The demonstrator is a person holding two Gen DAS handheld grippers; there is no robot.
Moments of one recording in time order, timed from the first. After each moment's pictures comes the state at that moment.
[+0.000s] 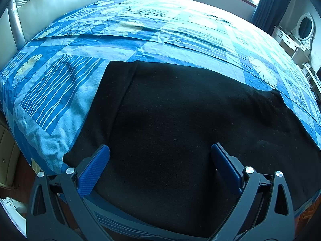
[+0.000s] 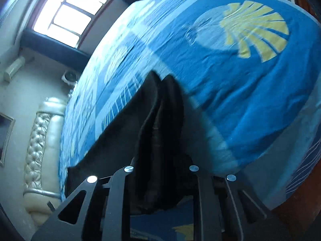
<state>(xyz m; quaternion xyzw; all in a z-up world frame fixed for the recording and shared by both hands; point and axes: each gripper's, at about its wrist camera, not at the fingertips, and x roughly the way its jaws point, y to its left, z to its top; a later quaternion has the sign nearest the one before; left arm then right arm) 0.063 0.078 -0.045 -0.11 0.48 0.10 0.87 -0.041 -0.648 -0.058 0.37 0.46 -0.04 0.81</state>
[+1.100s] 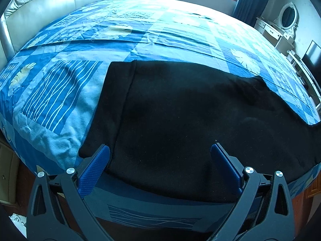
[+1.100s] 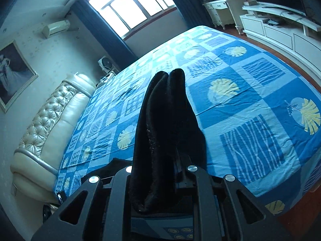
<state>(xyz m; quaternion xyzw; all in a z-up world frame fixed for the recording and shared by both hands) 0.036 0.089 -0.033 -0.08 0.48 0.04 0.87 -0.019 -0.430 0.134 0.24 0.38 0.05 0.89</state>
